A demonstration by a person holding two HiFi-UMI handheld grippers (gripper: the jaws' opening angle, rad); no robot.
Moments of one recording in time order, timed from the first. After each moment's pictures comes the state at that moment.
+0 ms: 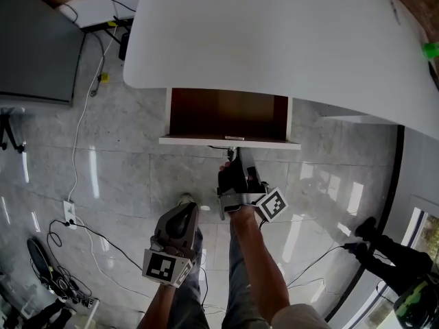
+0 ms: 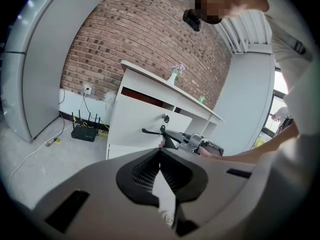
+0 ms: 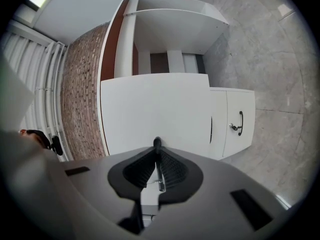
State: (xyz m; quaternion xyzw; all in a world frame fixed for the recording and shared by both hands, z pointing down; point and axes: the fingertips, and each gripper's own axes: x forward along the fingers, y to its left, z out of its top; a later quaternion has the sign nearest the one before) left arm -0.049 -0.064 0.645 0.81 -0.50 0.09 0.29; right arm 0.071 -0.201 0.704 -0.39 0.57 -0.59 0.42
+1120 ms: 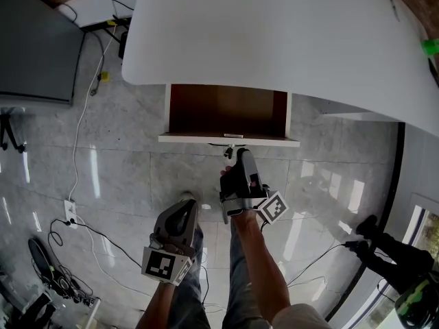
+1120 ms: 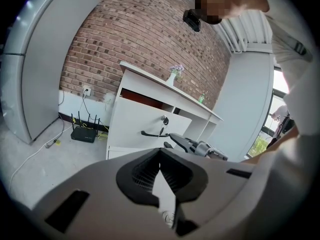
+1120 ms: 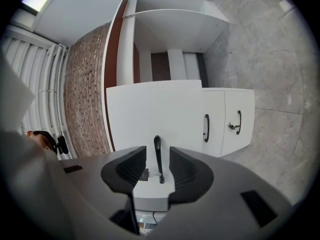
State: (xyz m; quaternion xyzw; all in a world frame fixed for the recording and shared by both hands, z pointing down) left arm -0.049 -0.063 0.642 0.81 -0.50 0.09 0.28; right arm 0.078 -0.178 0.709 -0.37 0.58 -0.59 0.43
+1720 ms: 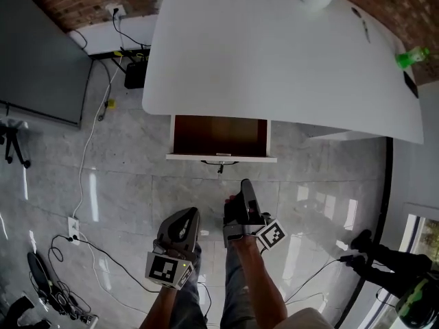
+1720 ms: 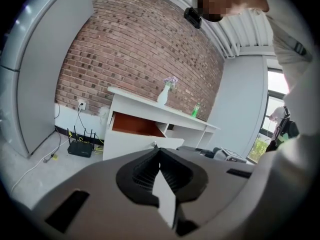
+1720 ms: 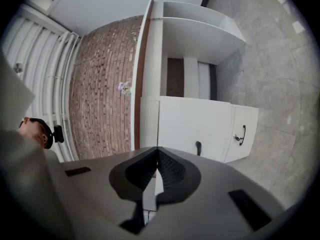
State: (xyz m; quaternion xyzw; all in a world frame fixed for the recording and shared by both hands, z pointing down) left arm -0.045 -0.084 0.570 0.83 -0.50 0.06 0.24; right arm 0.095 -0.154 0.628 -0.41 0.60 -0.56 0.40
